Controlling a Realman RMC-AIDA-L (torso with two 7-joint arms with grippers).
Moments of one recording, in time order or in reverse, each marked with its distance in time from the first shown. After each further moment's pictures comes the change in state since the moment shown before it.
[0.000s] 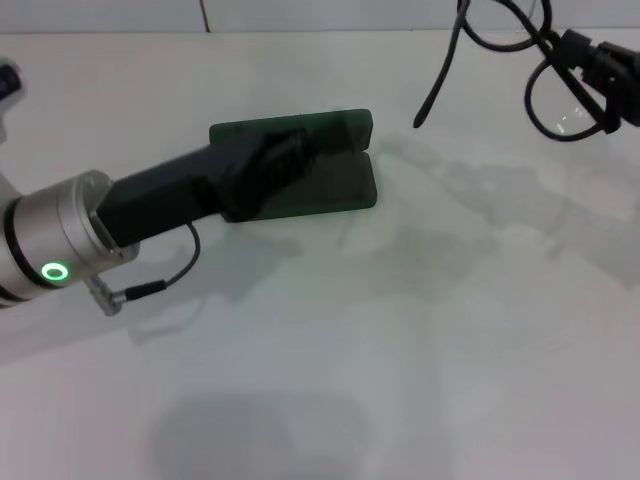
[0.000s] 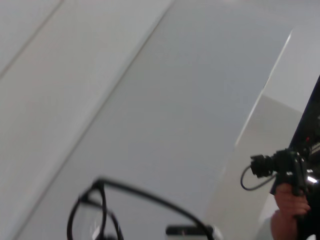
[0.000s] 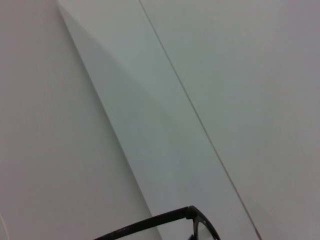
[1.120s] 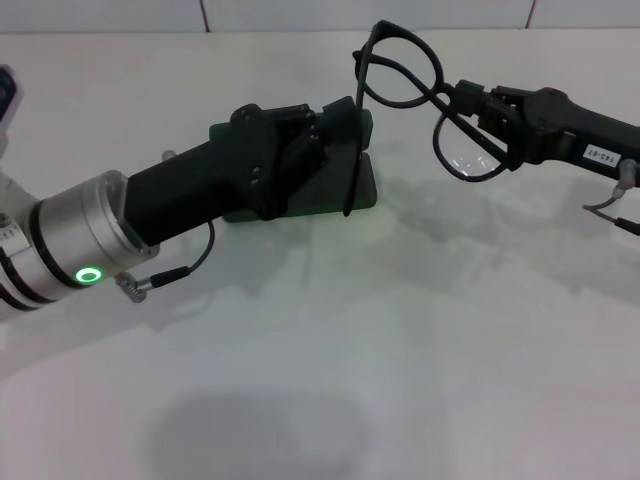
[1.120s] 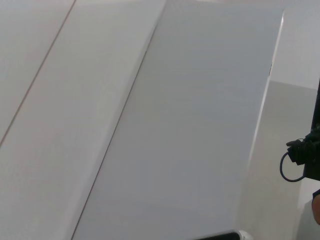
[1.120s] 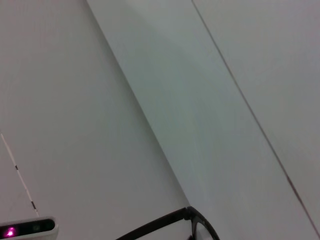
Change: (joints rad) left arm -0.010 -0.015 0.006 -0.052 -0.037 -0.062 0.252; right arm 0.074 0.080 -0.016 0.005 -0.128 0.082 0.011
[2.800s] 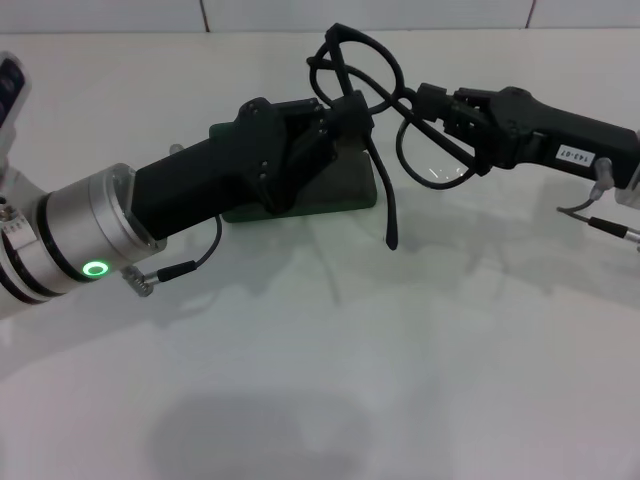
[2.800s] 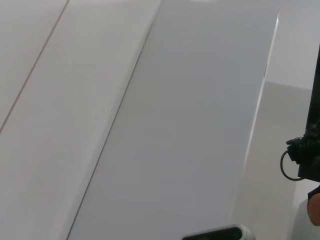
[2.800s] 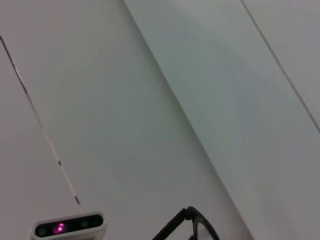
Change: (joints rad) left arm -0.016 -0.004 0.000 0.000 -0.001 -0.001 -0.003; right arm 0.046 0.011 -0.044 0.010 0.009 -0.055 0.029
